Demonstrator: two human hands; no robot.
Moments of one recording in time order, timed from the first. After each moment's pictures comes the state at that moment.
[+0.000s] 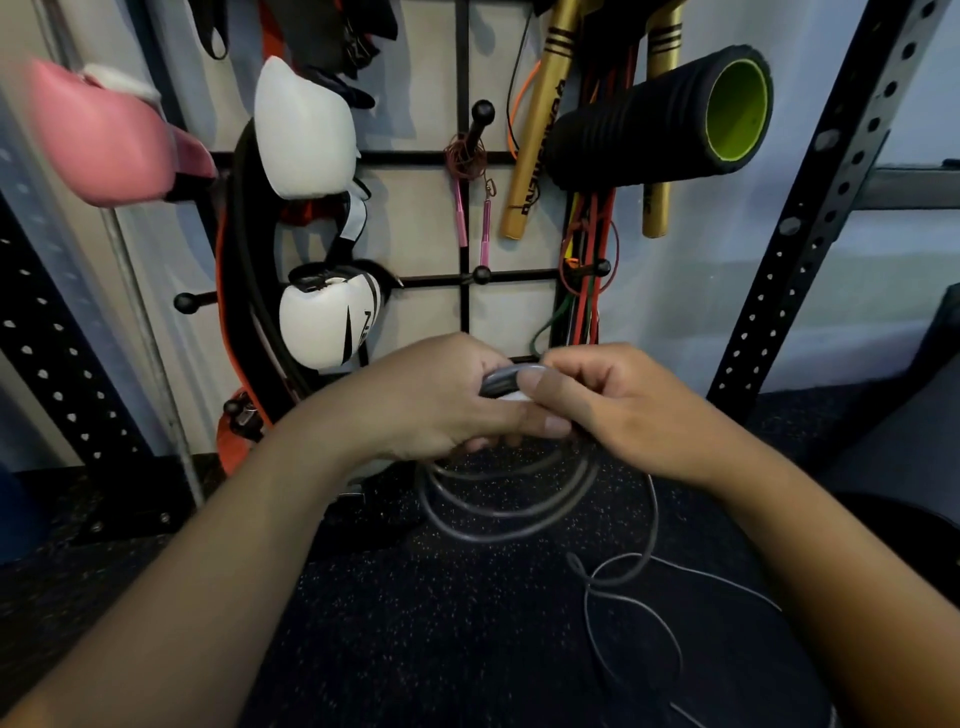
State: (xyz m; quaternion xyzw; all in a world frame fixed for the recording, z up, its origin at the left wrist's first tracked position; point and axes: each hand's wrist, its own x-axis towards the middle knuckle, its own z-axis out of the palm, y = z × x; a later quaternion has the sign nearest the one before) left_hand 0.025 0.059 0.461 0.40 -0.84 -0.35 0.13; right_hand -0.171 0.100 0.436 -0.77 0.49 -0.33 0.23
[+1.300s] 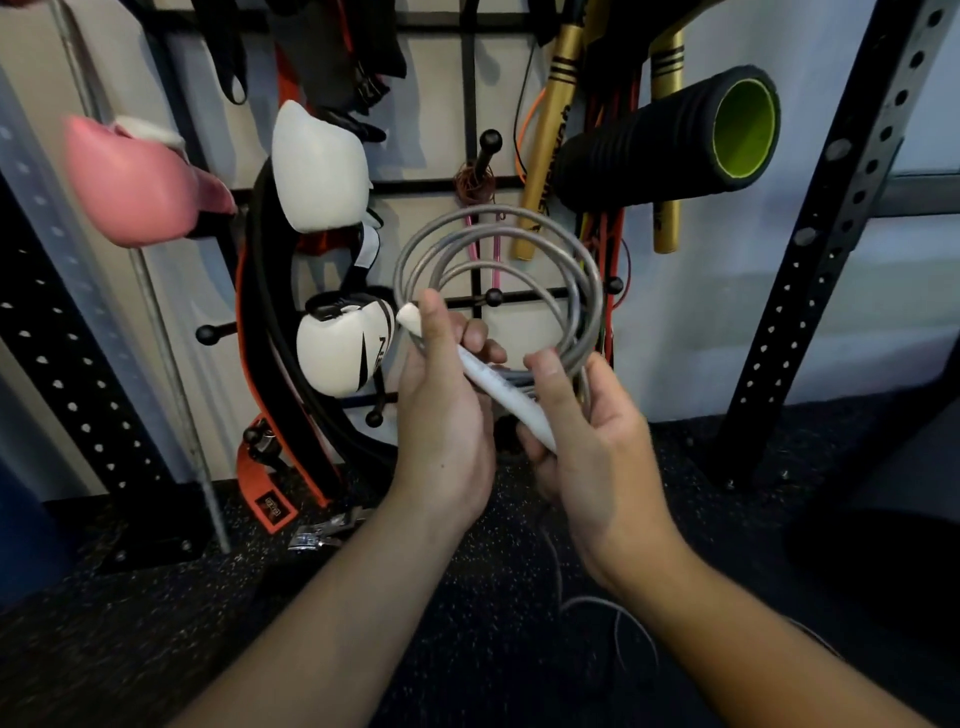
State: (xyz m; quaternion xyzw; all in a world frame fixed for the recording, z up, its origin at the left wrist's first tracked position) left_hand -0.018 0.046 0.426 0.20 -0.37 -0.62 0.66; right_hand -0.111 0.102 0.406 -0.45 0.41 -0.68 0.42
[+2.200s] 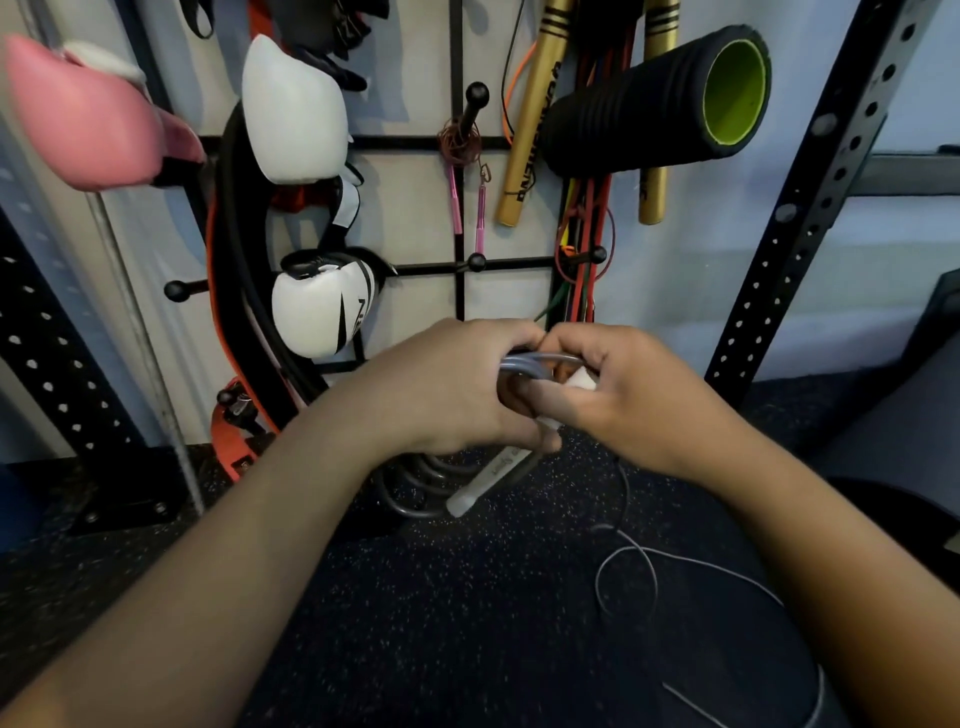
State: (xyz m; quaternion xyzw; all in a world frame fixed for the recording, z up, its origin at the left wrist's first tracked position) left_hand 0.012 0.067 0.462 0.41 -0.88 -0.21 0.15; right_hand -0.172 0.107 0.432 -0.74 0.55 -0.34 0.16
